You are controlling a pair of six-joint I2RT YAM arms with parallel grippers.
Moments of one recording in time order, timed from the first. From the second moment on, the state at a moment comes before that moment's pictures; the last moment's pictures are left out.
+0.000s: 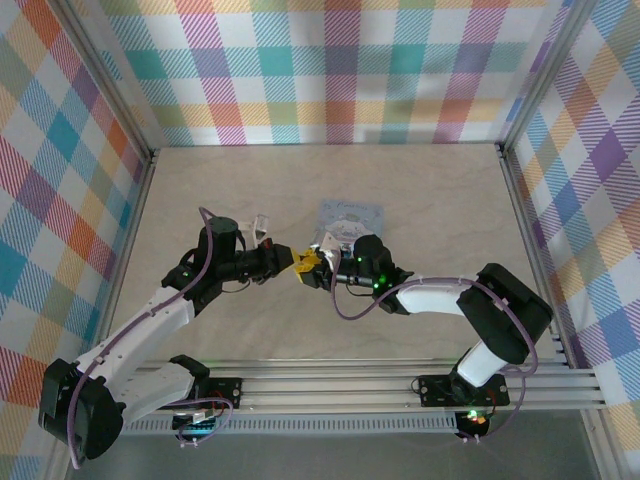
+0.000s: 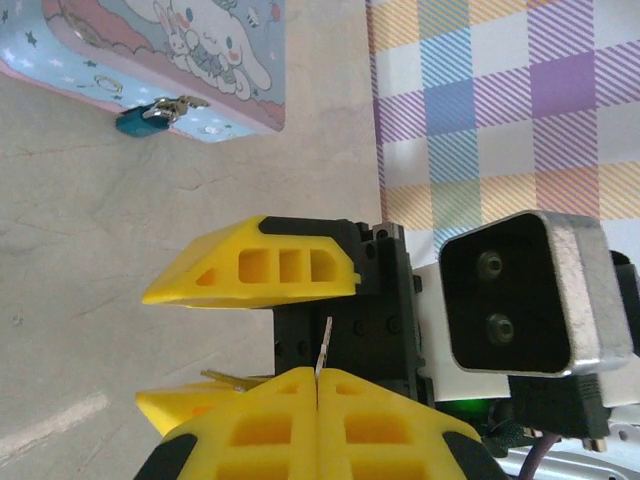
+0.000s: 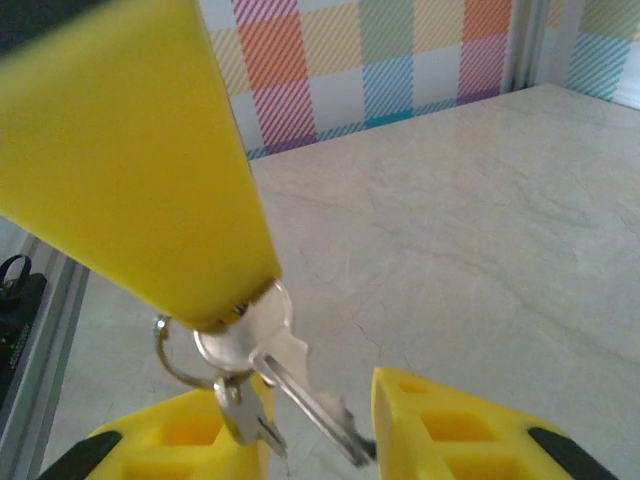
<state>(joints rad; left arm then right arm) -0.46 1.03 0.72 -0.21 0.61 -0.95 0.83 1.59 0.66 0.72 -0.47 0.02</state>
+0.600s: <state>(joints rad) -0.45 0.95 0.74 -0.39 0.46 -0.96 0.89 1.48 0.67 0.51 -0.29 -0.17</state>
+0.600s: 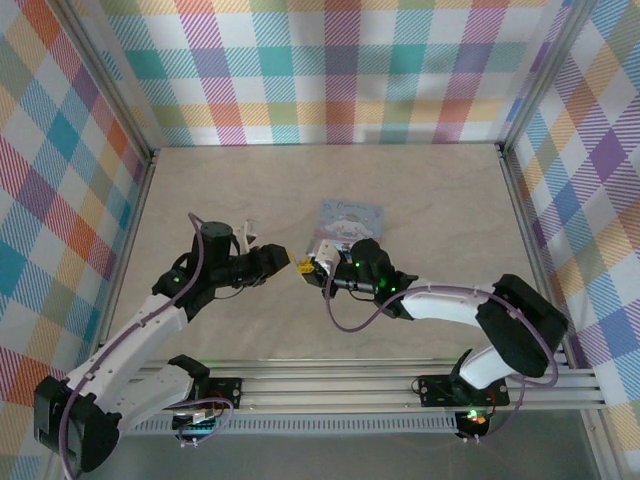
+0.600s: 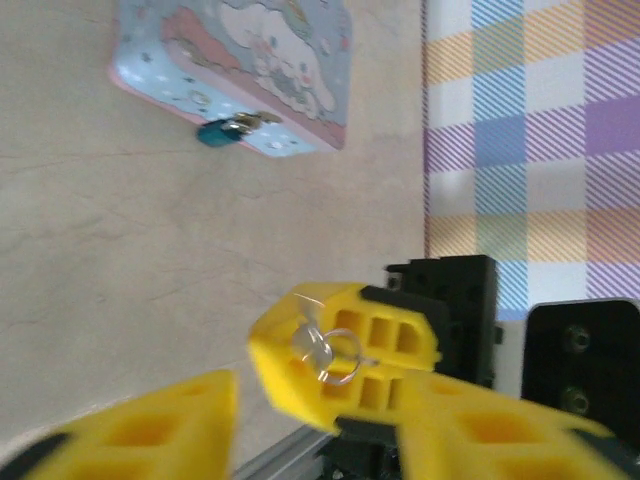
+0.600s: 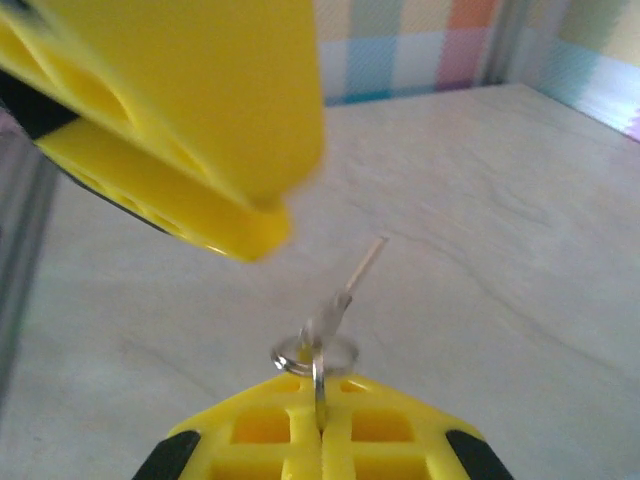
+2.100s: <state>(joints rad) -0.59 1.06 0.68 -0.26 0.36 -1.56 1.02 1.52 0.71 0.38 0.06 -0.48</state>
